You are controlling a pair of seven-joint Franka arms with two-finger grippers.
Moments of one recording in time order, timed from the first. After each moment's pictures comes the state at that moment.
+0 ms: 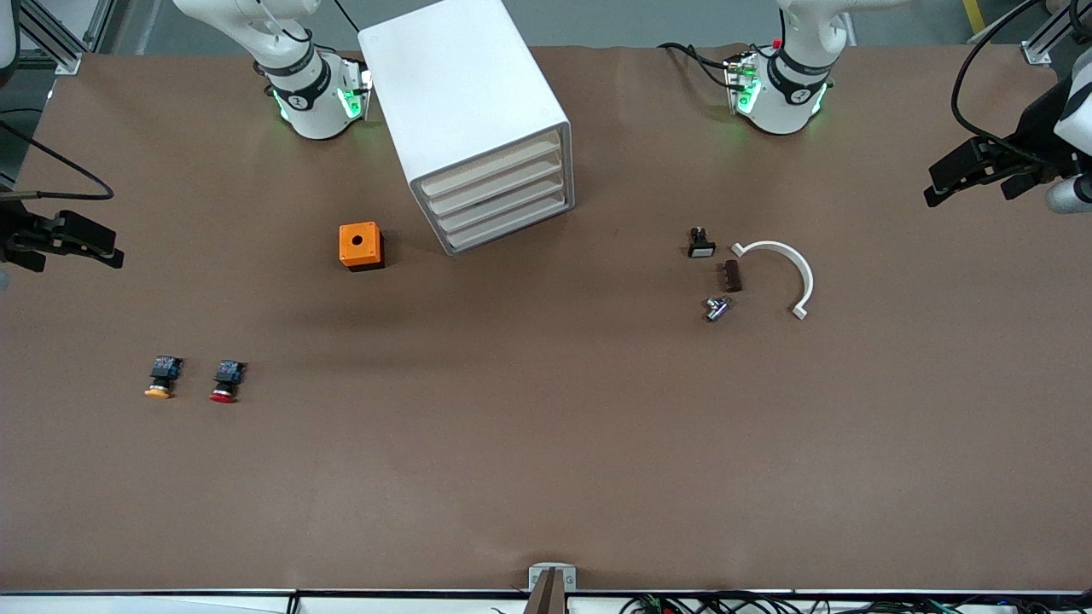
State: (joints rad) left arm 0.05 -0.04 -0.11 -1.54 -0.03 1.48 -0.17; right arm 0.02 0.13 -0.08 -1.41 0.00 1.50 -0.10
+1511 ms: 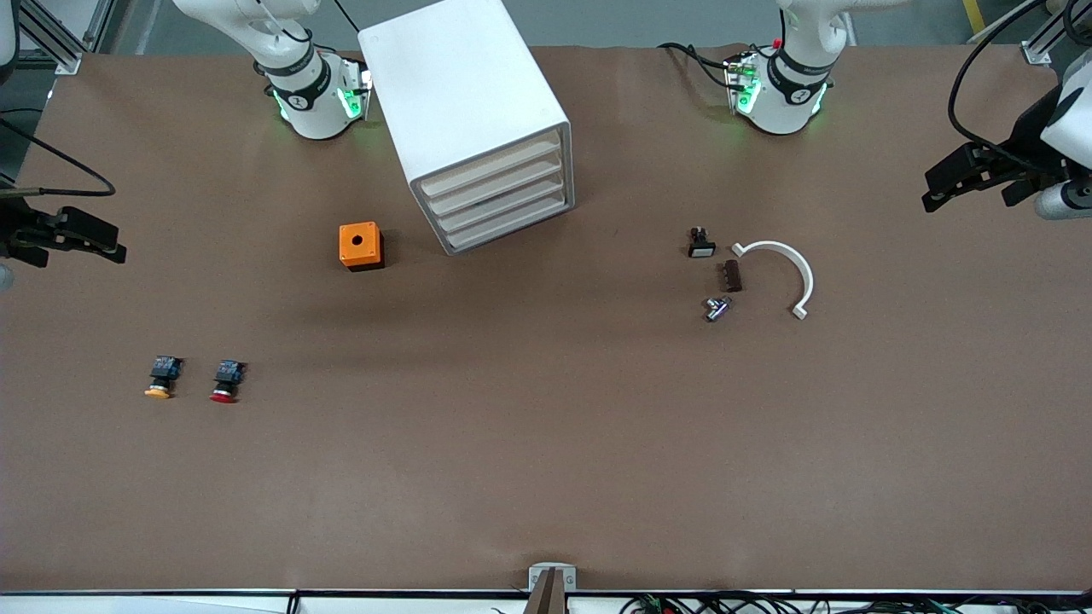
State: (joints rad) left arm 0.04 -0.03 -0.13 -1.52 0.00 1.48 -0.15; right arm 0.02 0.14 -0.08 -1.40 0.00 1.48 -0.10
